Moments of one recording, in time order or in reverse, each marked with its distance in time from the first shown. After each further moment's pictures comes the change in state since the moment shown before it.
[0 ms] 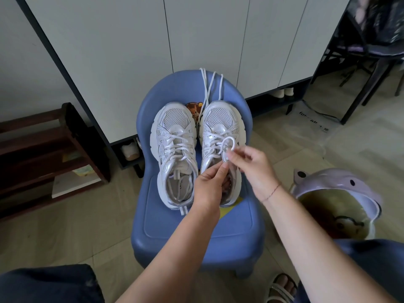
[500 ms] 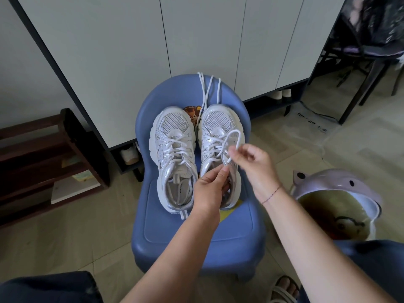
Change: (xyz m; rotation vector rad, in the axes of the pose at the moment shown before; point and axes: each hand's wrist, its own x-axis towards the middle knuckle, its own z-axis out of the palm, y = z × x) left_hand 0.000 0.000 0.000 -0.001 -0.002 -0.018; right_hand 0.001 -0.004 0.000 0.074 0.052 -0.042
